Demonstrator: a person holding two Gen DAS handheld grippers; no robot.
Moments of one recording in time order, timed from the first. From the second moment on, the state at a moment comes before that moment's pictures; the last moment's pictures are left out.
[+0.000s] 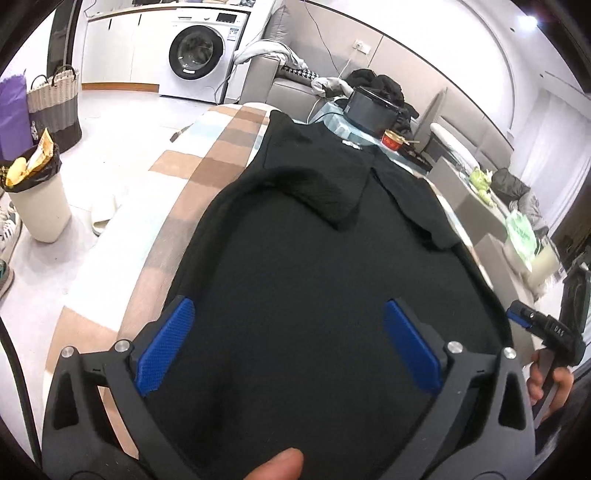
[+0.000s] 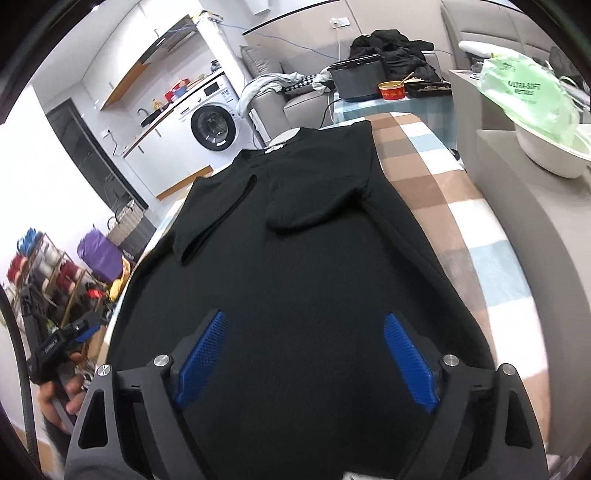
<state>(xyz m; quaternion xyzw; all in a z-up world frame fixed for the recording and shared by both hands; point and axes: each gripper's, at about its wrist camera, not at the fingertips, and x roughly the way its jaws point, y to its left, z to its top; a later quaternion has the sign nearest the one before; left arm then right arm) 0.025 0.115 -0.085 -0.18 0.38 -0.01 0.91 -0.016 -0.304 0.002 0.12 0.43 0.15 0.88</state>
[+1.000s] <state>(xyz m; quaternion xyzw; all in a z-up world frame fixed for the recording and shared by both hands) -0.070 0.130 -0.126 -0.15 0.42 0.05 0.89 -0.125 -0.392 -0.028 0.10 0.45 0.11 0.88</state>
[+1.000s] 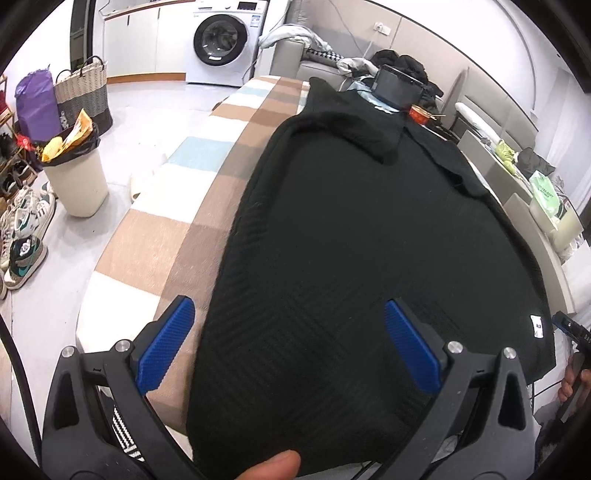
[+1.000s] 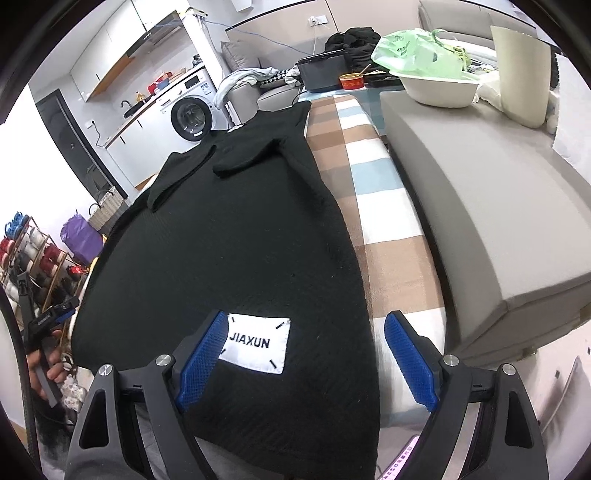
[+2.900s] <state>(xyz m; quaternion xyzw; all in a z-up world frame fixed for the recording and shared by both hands) -0.067 0.123 -0.138 -0.07 0.42 0.09 0.90 -0.125 -0.380 -0.038 0.06 0.42 0.15 0.89</state>
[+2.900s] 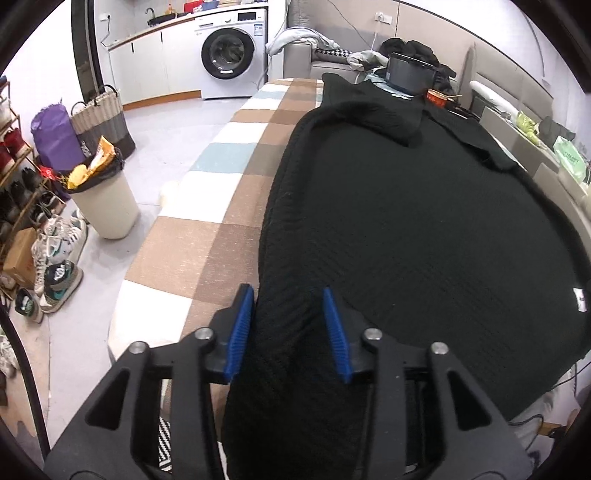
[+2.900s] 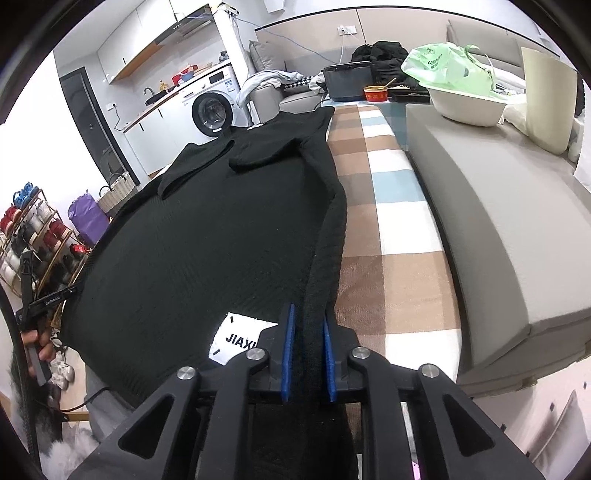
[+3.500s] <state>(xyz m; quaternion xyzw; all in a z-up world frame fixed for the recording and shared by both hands) -0.085 0.128 -0.118 -0.11 0.36 0.04 0.92 -0.126 -0.377 -0.022 0.10 0.39 0.17 0.90</state>
